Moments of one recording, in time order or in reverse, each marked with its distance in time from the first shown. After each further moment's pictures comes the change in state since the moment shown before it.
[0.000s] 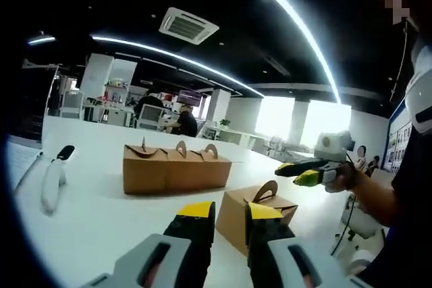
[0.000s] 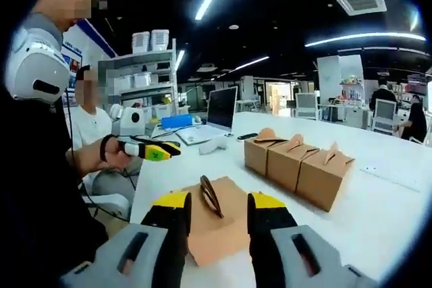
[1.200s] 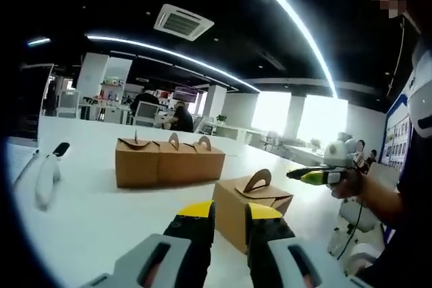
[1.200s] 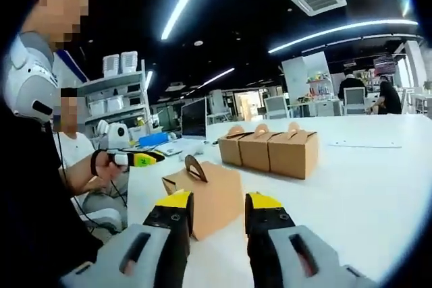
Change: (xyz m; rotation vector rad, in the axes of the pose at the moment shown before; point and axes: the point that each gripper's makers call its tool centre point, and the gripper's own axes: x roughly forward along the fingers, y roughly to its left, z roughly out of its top) left arm 0.004 -0.016 -0.016 0.027 0.029 -0.027; right arm -0.052 -0.012 -0.035 0.136 -0.088 -0.167
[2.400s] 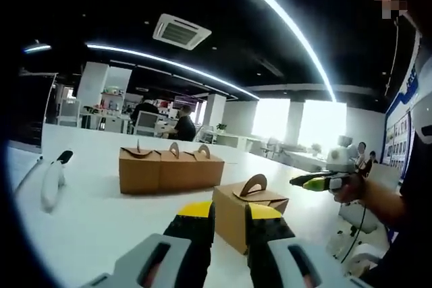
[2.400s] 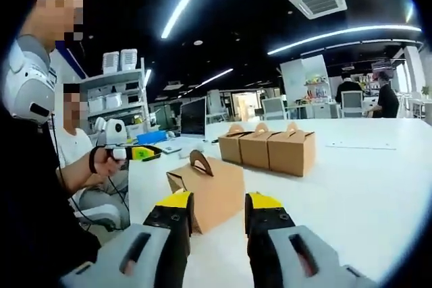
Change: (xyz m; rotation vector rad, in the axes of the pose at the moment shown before) left arm -0.014 -0.003 0.006 0.021 -0.059 0.013; right arm -0.010 0.011 -0.002 -0.032 -0.002 -0.018
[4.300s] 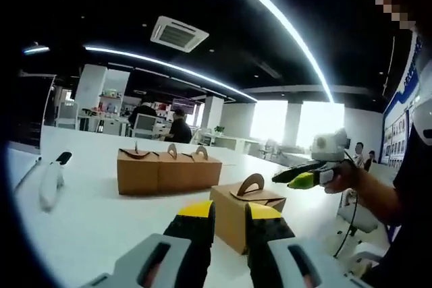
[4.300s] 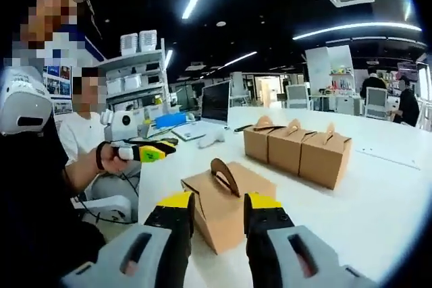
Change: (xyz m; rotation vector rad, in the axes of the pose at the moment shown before) left arm -0.001 -0.002 -0.002 0.006 -0.019 -0.013; right arm 0.052 0.033 0.014 -0.064 0.121 0.140
